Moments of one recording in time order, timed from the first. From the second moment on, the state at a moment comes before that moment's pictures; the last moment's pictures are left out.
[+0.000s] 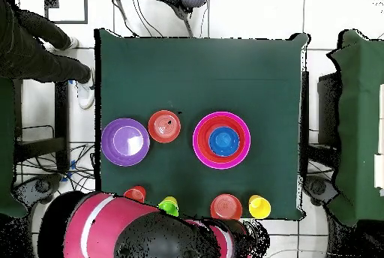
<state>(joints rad) -0.01 -0.22 -0.51 2.09 -1.17 -0.87 1.96</state>
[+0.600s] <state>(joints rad) -0.07 -0.29 -0.51 2.10 -1.32 -0.87 1.96</state>
